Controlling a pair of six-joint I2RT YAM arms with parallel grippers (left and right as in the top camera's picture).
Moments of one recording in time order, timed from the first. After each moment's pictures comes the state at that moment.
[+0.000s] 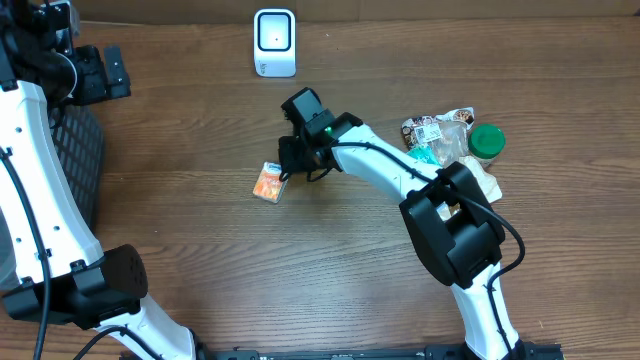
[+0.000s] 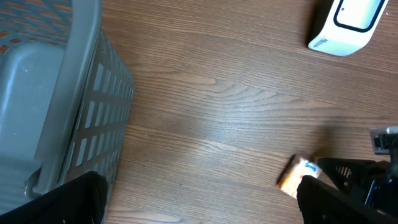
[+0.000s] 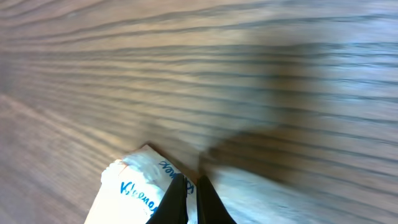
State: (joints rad) left arm 0.30 1.91 2.38 -1.56 0.09 0.03; right arm 0.65 2.24 1.67 -0.55 -0.22 0.52
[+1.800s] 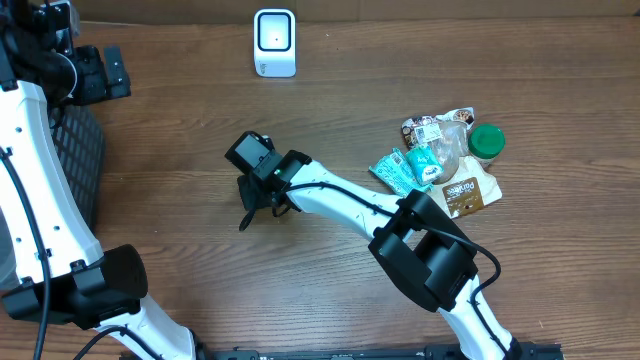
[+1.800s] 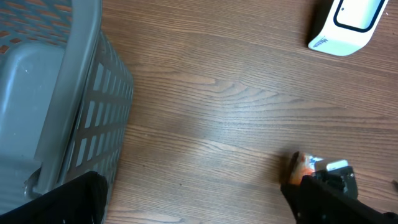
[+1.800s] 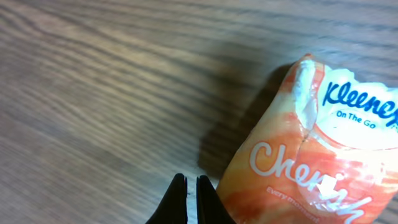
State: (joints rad) left arm 0.30 1.91 2.38 -1.56 0.09 0.03; right arm 0.88 2.25 1.71 -0.60 -0.02 0.58
